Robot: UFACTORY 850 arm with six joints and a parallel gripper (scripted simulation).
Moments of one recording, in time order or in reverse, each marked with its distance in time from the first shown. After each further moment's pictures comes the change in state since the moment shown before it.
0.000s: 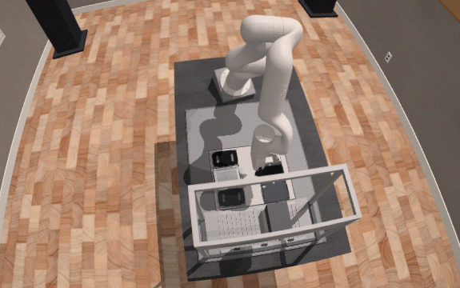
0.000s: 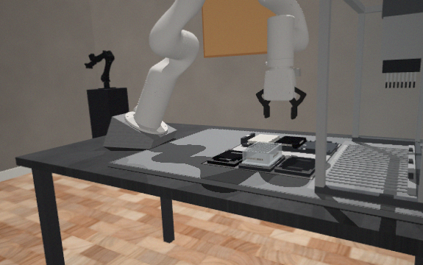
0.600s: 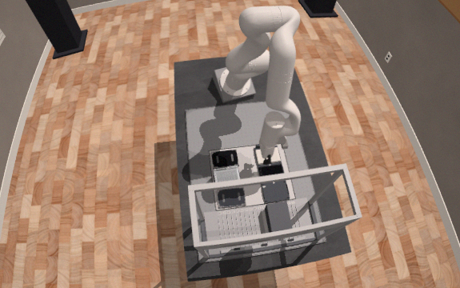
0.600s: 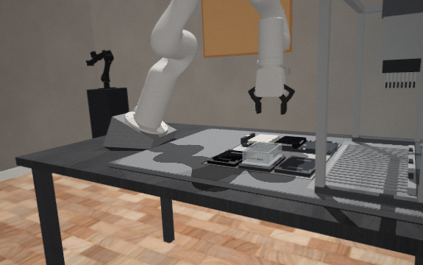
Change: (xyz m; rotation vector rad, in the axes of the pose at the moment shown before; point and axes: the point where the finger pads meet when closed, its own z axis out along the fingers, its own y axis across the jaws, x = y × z) arm 0.050 -0.053 -0.006 -0.003 -0.012 0.001
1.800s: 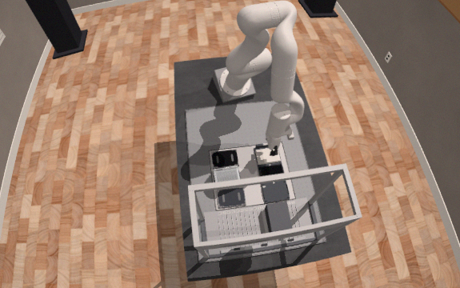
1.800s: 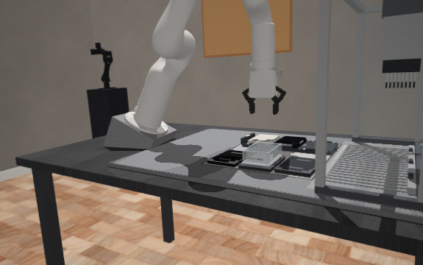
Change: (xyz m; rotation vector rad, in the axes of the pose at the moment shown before) arm 0.044 -0.046 0.007 0.003 0.019 -0.010
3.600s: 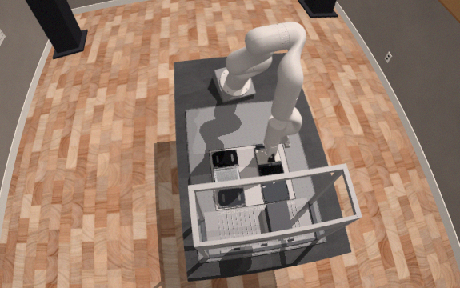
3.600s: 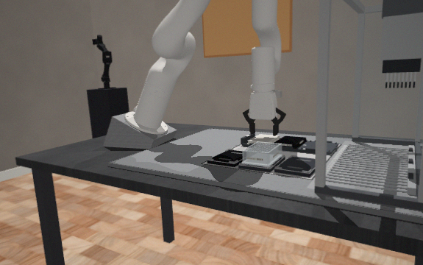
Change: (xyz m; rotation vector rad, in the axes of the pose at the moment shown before) arm 0.000 0.000 0.080 0.000 0.003 0.000
